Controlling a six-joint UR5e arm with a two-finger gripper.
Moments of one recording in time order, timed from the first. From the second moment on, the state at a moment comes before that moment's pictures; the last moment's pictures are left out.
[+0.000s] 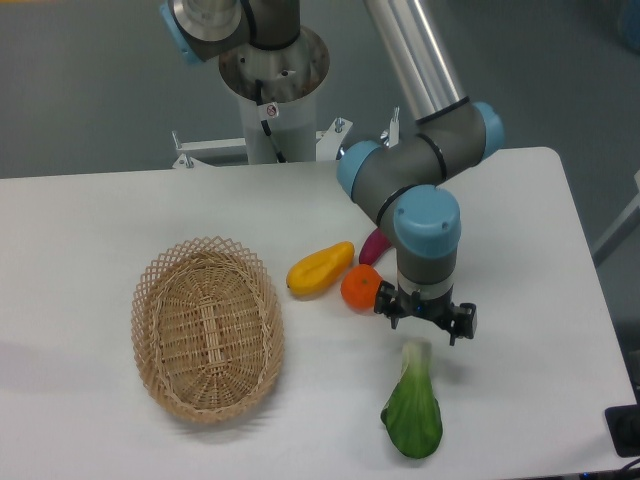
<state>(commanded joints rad) 2.52 -2.11 -1.66 -0.74 1.62 0.93</state>
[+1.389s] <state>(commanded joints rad) 2.50 -2.14 -1.65 -0.69 1.62 0.89</state>
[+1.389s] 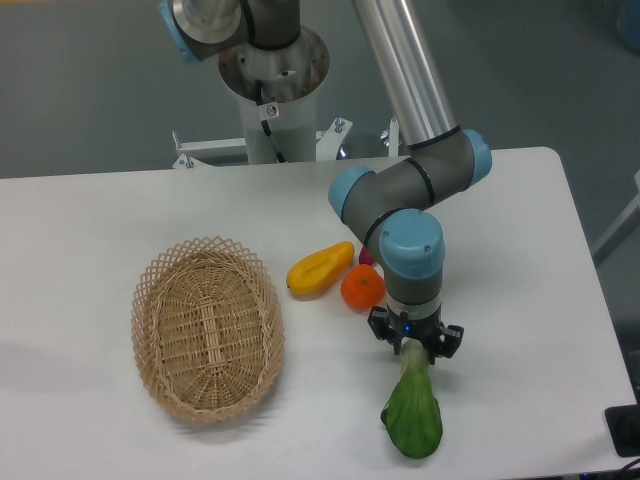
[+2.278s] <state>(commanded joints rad) 2.50 -1.92 -1.67 -0.79 1.50 0.91</state>
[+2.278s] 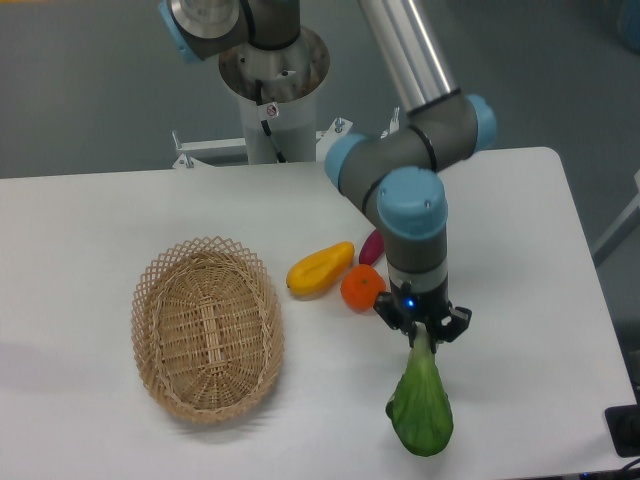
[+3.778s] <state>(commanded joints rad) 2.64 -1.67 -1.66 -1.18 1.42 1.26</state>
